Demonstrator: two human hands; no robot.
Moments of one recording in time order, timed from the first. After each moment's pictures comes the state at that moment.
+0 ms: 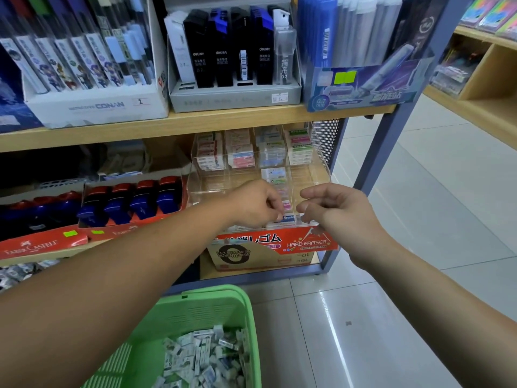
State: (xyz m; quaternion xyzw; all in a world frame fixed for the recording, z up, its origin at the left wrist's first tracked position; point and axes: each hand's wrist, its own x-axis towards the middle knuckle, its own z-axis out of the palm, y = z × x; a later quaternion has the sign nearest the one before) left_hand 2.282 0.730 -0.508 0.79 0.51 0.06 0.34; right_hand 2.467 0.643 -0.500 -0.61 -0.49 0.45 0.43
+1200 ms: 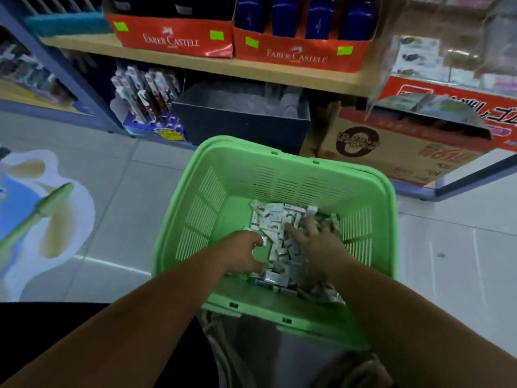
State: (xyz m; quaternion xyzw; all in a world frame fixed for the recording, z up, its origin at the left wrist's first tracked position) left_hand 2.034 0.457 -0.776 0.56 0.66 -0.05 0.50; right_hand 2.250 0.521 -0.789 -0.42 -0.82 0.17 -0.36
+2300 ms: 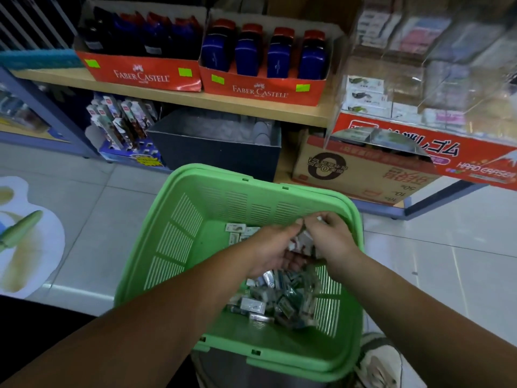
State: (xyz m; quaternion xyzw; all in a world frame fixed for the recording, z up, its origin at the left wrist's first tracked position) left_hand 2.131 0.527 -0.720 0.23 0.55 0.24 0.76; right_hand 2.268 0.558 -0.698 -0.70 -0.34 0.59 0.22
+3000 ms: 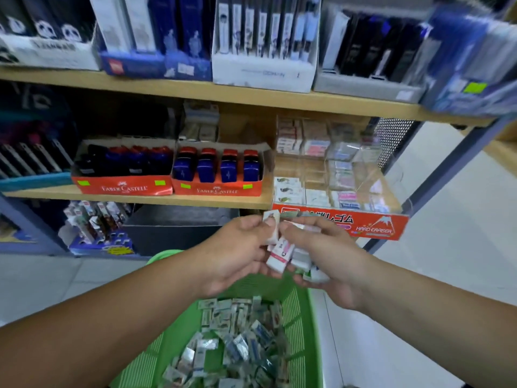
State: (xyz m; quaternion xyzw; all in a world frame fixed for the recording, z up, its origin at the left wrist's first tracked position) left_hand 2.117 0.542 -0.500 0.40 0.45 0.34 0.73; right_hand 2.285 0.542 -0.482 -0.59 -0.37 0.64 0.33
